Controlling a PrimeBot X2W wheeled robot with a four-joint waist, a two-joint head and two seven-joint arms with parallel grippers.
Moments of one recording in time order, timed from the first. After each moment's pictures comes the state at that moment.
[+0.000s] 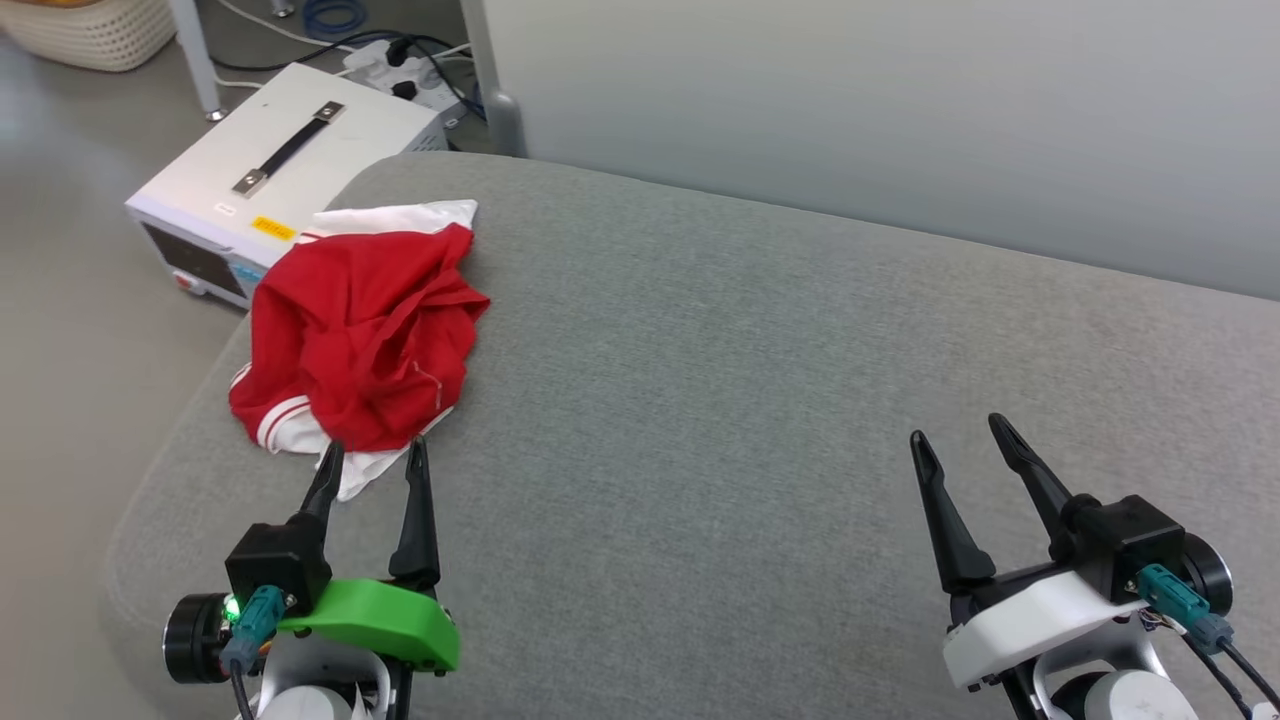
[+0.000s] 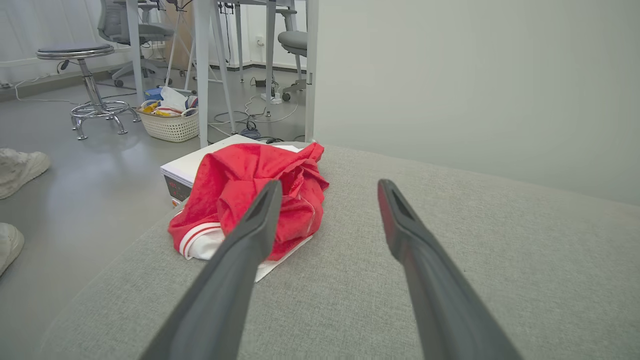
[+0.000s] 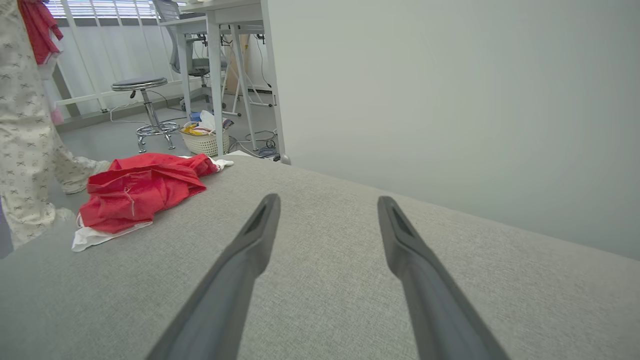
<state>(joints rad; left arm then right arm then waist) -0.02 0.06 0.00 0.06 -0.14 -0.03 -0.15 0.01 -0.07 0.12 -0.07 0.13 0.13 -0.10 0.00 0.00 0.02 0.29</state>
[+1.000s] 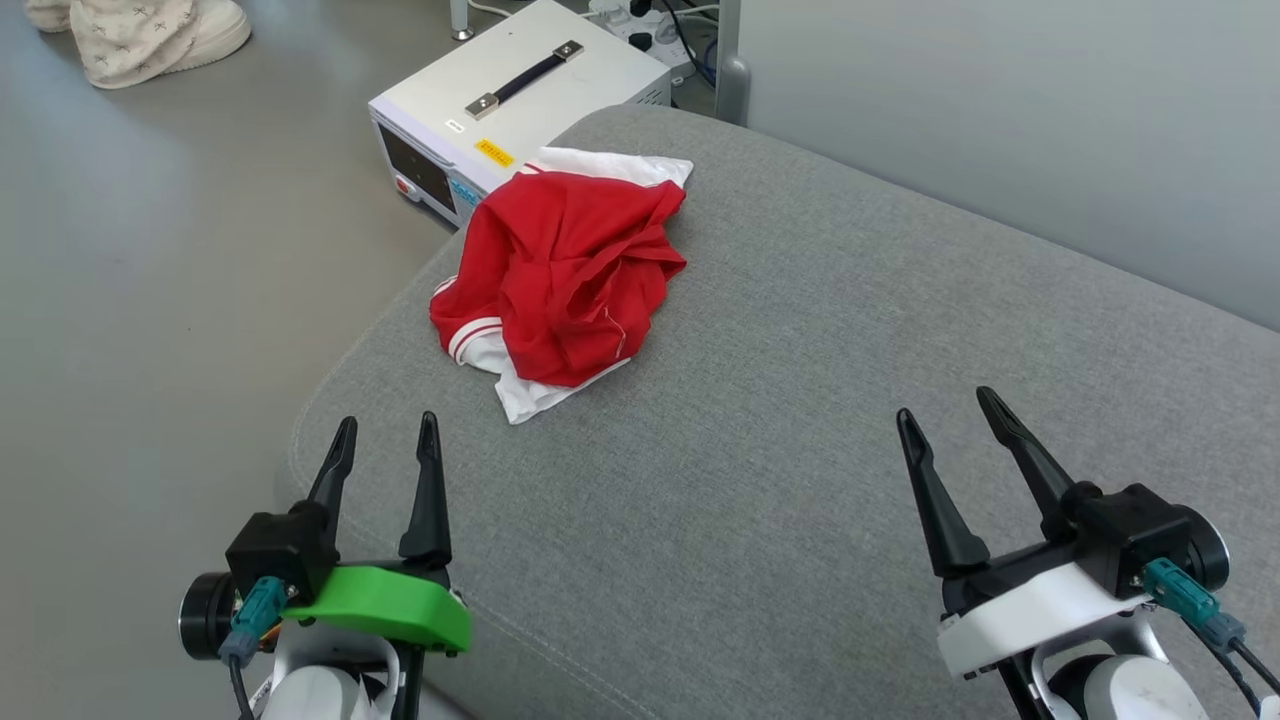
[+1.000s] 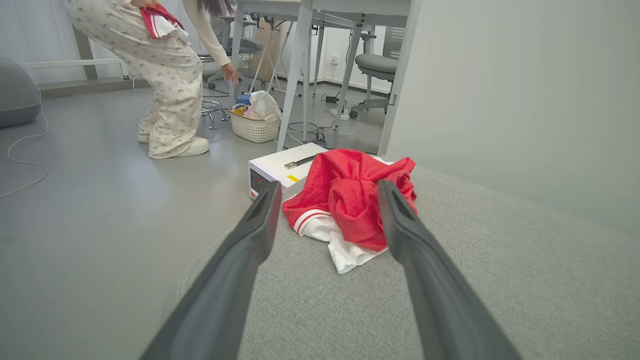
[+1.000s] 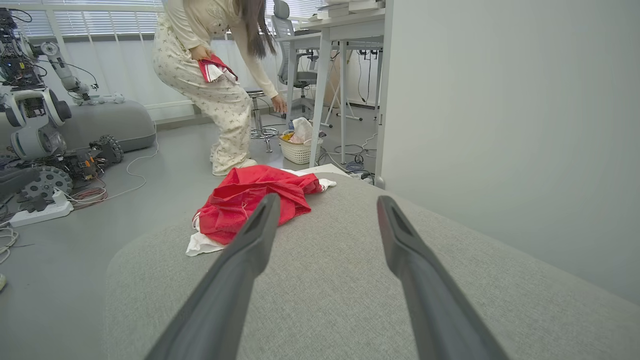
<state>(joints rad) -0.05 0.06 -0.03 0.08 -0.19 -0.05 -0.22 -0.01 -0.10 0.17 -0.12 0.15 0.13 -0.12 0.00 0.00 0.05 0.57</state>
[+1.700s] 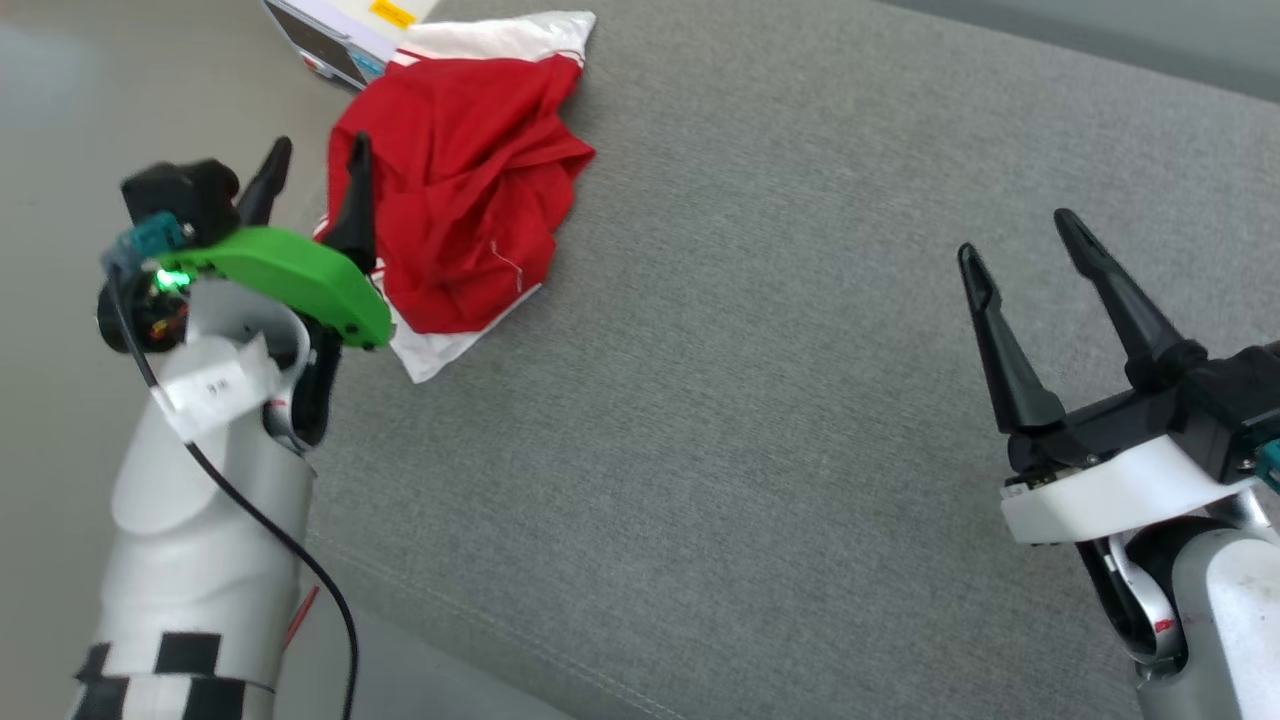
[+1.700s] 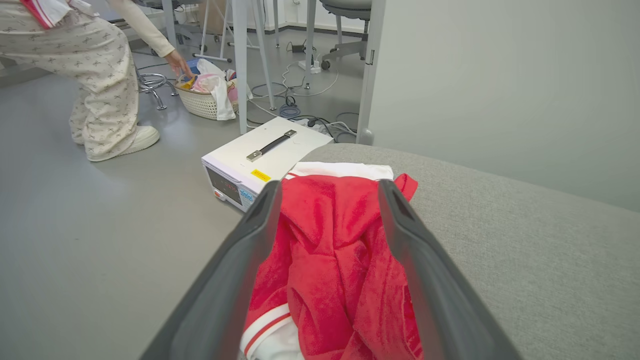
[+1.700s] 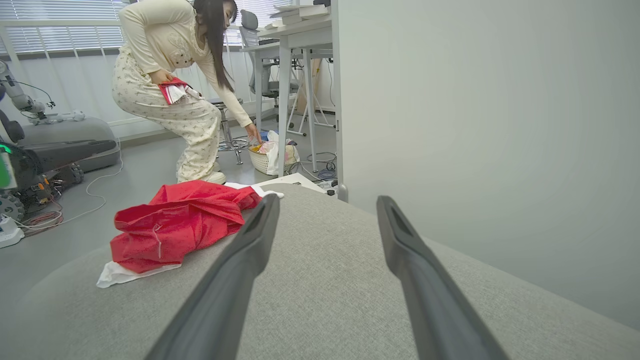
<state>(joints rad) -0.69 0.19 -0.04 0.58 -0.35 -0.12 -0.10 -0.21 -0.21 0.16 -0.25 0.17 0.13 -0.05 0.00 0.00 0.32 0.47</state>
